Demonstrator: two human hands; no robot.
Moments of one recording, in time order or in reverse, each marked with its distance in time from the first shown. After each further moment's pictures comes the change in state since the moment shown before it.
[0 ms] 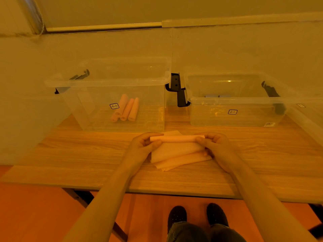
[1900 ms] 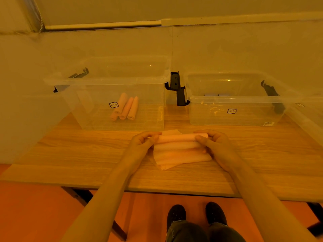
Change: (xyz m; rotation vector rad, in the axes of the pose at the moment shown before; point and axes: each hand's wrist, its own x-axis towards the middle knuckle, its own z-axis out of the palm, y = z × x) left_hand 0.005 -0.004 -0.002 0.020 0.042 -0.022; right_hand -0.002 -0.002 0.000 0.084 -0.017 -0.001
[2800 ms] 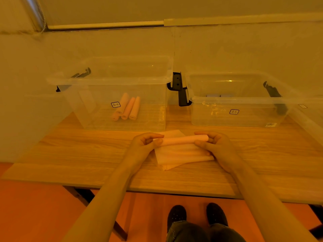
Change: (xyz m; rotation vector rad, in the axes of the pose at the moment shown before) left_hand -0.001 0.001 0.001 0.014 0.009 0.007; right_hand -0.004 -0.005 0.002 0.029 -0.073 0.024
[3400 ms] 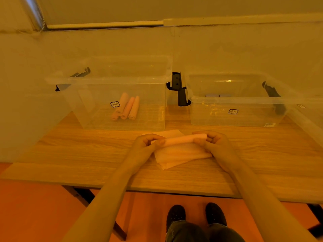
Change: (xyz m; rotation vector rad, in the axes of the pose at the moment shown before) left_hand -0.004 0.002 0.003 0.149 -0.041 0.030; right_hand 0.000 0.004 0.000 -0.012 -0.005 -0.070
